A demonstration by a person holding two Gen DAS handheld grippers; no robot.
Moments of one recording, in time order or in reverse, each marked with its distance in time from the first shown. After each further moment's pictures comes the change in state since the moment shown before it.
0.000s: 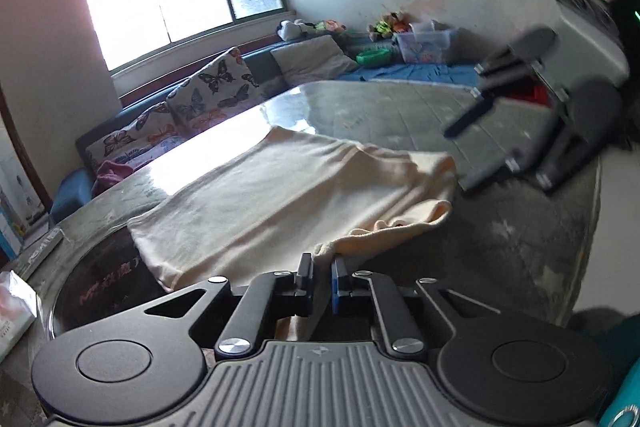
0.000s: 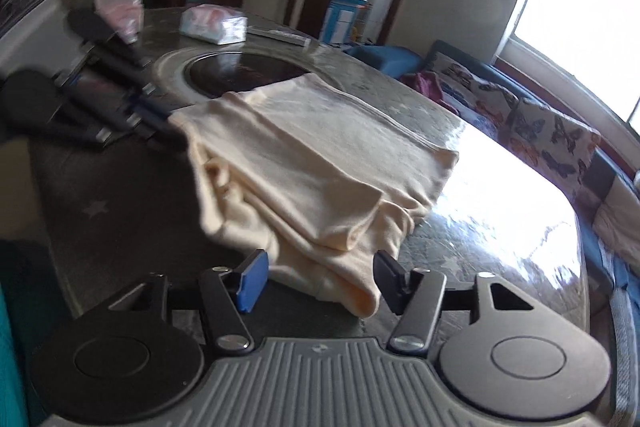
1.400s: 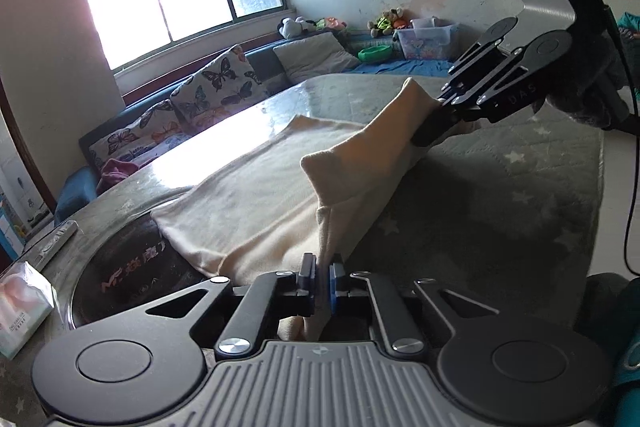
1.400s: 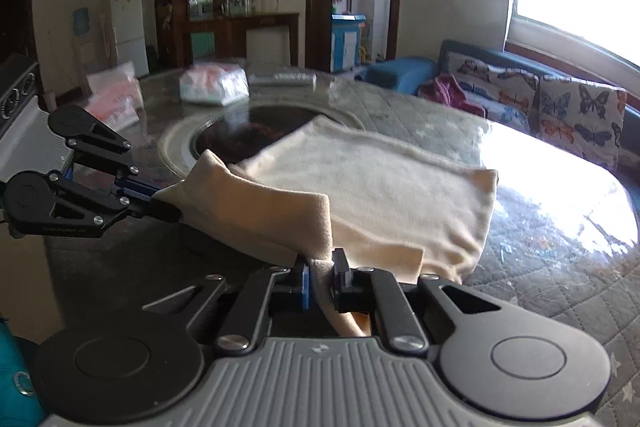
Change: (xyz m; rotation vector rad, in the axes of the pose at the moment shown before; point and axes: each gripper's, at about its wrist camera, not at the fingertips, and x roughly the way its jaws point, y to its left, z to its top) left arm -0.025 0.016 -0.025 0.034 0.003 -0.010; right arm 0.022 -0.029 0.033 0.242 -0.104 0.137
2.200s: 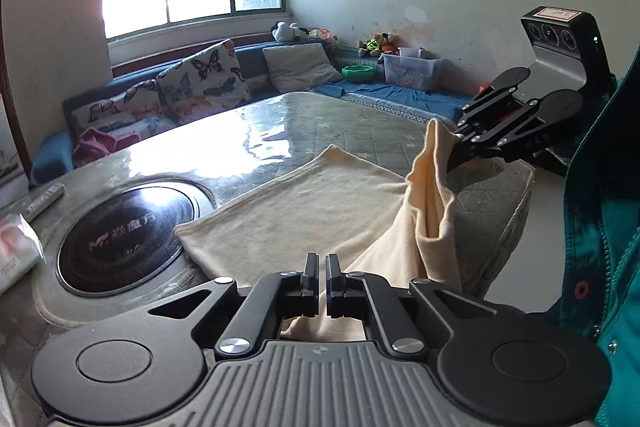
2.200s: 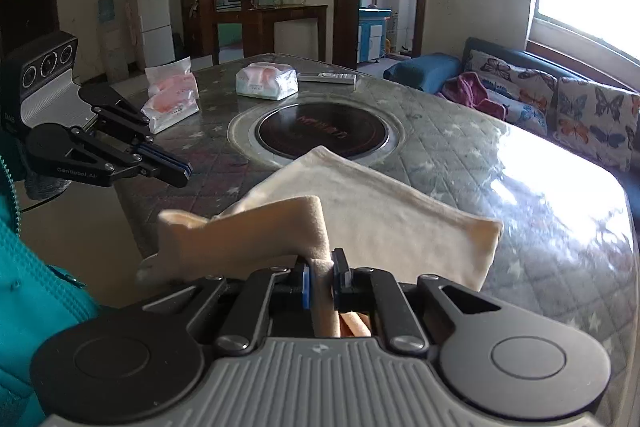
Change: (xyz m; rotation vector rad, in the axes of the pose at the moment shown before) left arm -0.073 0.004 0.010 -0.172 -0.006 -0.141; right arm -0.075 0.041 0.007 -0.036 0.055 0.060
